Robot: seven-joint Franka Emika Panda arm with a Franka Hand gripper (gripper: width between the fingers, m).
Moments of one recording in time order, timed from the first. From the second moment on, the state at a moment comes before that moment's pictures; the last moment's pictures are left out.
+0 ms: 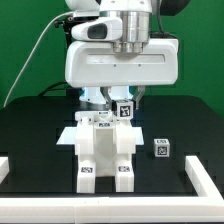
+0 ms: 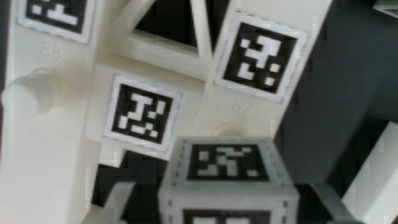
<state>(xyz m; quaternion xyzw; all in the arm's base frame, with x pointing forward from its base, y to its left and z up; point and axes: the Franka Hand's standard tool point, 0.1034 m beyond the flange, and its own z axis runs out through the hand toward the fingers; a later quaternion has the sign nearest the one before) 0.526 0.017 0.126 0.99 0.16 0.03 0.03</state>
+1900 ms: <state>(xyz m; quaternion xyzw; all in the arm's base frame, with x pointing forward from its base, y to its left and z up) 0.527 0.012 0.120 0.99 0.16 0.03 0.03</state>
